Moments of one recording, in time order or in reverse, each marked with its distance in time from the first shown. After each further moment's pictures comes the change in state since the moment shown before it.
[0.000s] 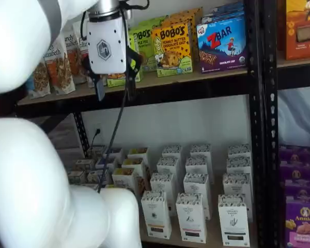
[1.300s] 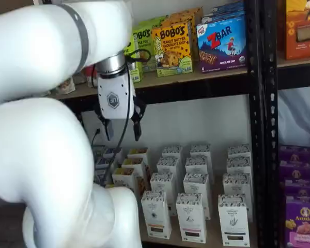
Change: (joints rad) arm 0.169 0.046 0.336 -0.052 -0.397 0.132
